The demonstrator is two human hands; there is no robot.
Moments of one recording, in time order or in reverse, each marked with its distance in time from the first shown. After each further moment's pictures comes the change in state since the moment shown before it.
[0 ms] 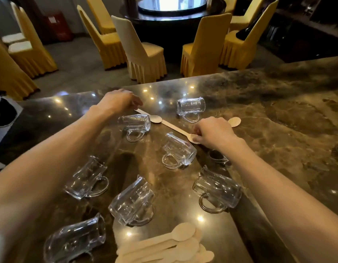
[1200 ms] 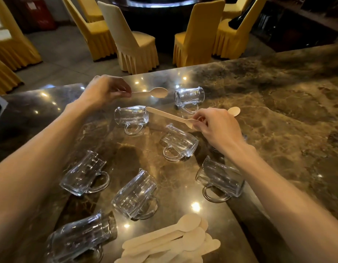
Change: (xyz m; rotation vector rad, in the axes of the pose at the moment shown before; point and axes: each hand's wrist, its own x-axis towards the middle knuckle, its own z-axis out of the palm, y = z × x) left_hand -0.025 -0.023 -0.006 -0.414 0.163 0.006; right_hand -0.035 -0.016 -0.003 0.325 0.319 0.063
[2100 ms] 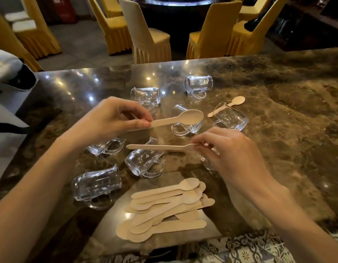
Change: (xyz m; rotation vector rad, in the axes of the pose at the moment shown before) left_hand -0.168 0.117 -0.024 -0.378 -0.180 -0.033; right_hand -0.135 -0.049 -0.055 0.077 -0.019 -0.298
